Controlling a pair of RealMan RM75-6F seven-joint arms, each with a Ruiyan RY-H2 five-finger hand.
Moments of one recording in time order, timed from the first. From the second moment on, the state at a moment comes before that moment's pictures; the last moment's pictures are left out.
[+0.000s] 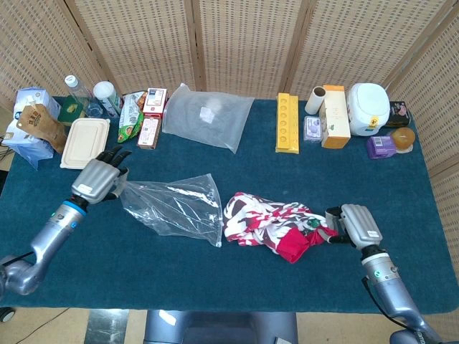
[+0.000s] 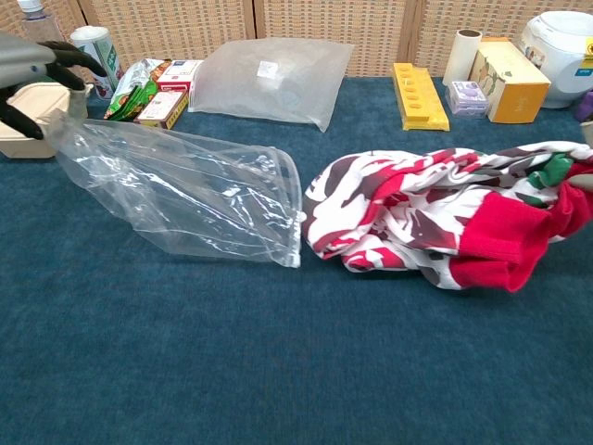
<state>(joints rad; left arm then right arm) -0.70 -1.30 -0.01 -1.25 1.38 1.02 0.07 0.40 -1.20 0.13 -1.73 -1.26 1.13 0.07</state>
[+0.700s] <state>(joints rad) -0.70 -1.25 -0.03 -1.45 1.29 0.87 0.09 0.37 -1.14 0.09 -1.72 -1.35 1.12 0.14</state>
